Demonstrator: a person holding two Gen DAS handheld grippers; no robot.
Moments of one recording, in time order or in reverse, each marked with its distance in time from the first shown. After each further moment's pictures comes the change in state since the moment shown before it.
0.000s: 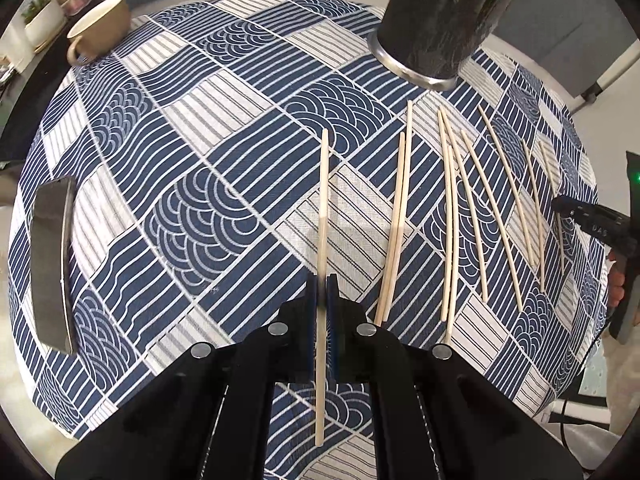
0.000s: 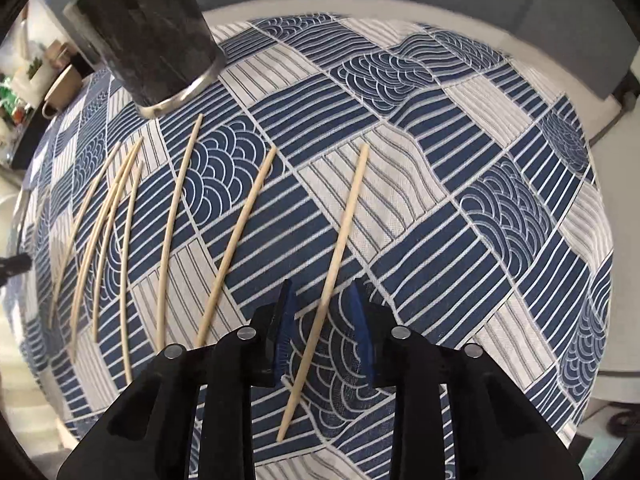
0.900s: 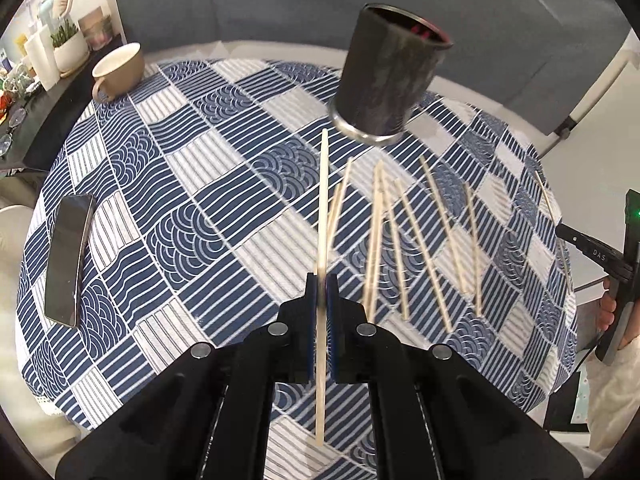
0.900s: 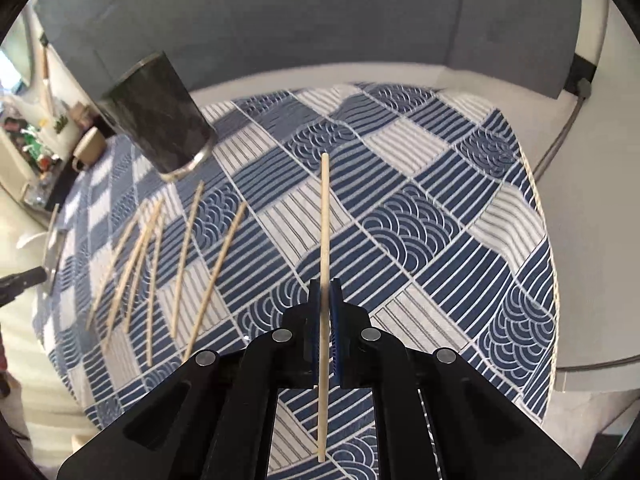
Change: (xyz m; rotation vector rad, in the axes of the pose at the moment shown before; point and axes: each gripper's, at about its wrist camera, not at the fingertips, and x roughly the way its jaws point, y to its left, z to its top) left arm -0.065 -0.065 -0.010 -0.040 -0.185 -0.004; right arm -0.087 -0.074 -0.031 0.084 -0.199 0.104
